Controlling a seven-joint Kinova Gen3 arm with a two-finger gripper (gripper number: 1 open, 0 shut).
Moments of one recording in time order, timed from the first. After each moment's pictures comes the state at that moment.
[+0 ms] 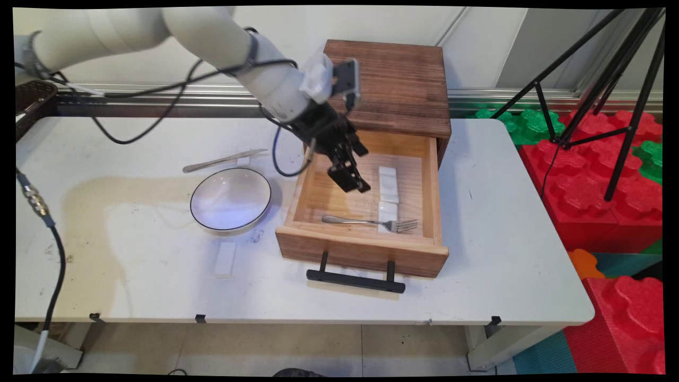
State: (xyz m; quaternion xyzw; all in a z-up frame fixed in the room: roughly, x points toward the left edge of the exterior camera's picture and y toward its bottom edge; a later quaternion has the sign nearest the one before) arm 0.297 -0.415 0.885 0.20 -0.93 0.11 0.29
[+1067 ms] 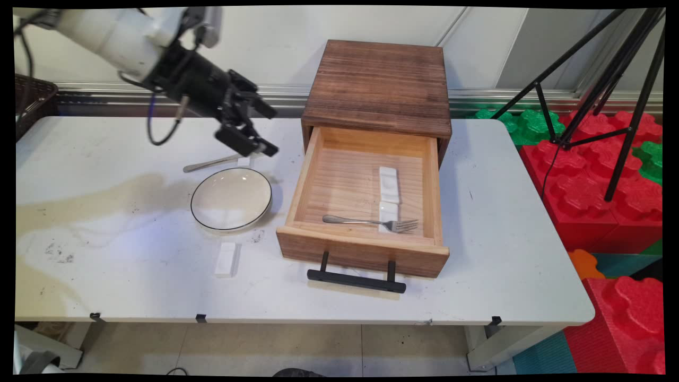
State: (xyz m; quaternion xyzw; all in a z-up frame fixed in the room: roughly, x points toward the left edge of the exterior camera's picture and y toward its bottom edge) arm 0.443 -0.308 0.966 0.26 -0.90 0.15 0.32
